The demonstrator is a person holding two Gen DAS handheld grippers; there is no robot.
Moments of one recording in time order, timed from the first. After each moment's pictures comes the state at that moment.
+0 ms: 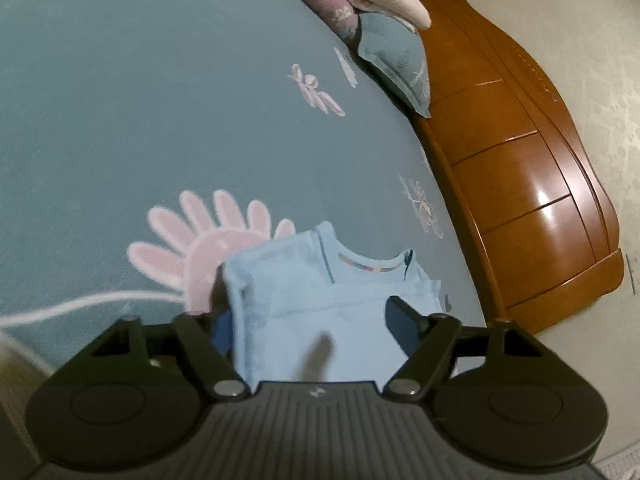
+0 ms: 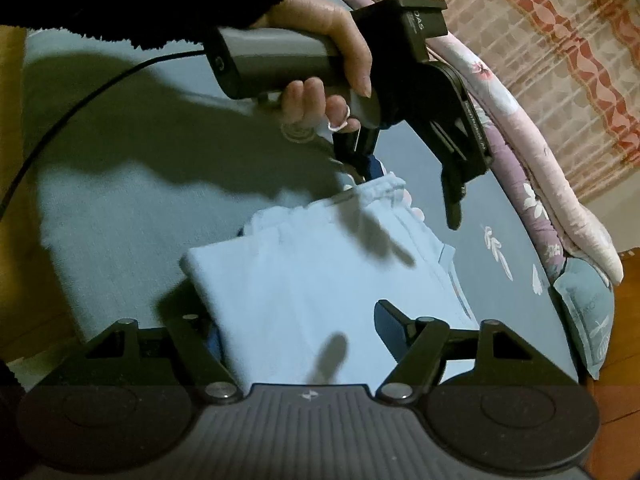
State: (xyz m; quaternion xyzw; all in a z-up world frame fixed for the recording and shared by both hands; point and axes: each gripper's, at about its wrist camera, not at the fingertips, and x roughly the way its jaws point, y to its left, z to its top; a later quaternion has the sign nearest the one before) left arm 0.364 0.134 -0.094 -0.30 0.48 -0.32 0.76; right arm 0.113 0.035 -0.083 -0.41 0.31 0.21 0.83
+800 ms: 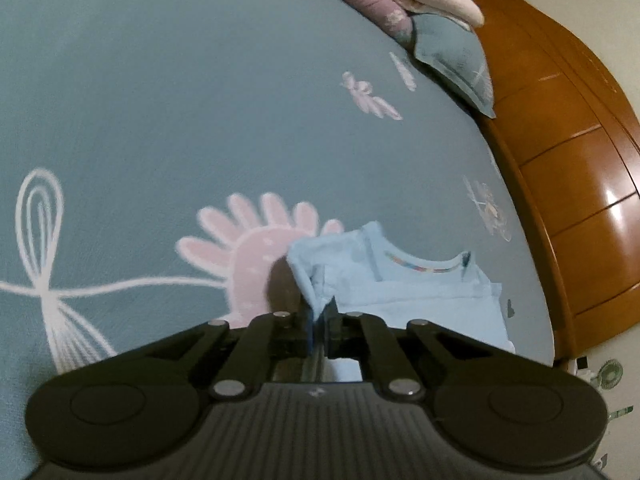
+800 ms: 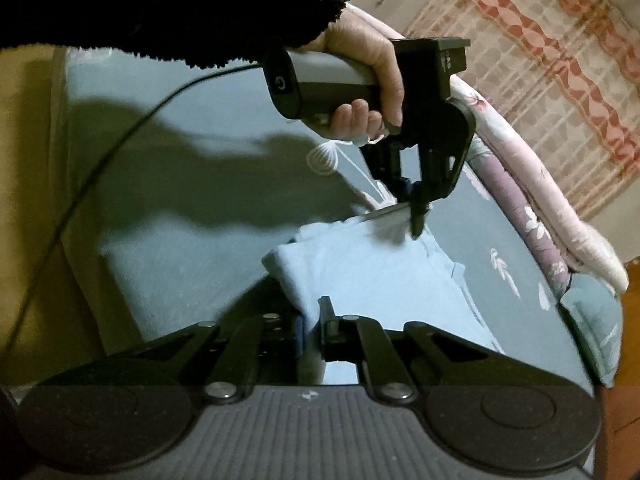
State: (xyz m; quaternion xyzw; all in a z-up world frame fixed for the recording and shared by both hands) left arm 0.350 0.120 -0.061 -0.23 0.50 -0.22 0.81; right arm 0.065 0.022 -0.074 -0.37 0.26 0.24 0.86
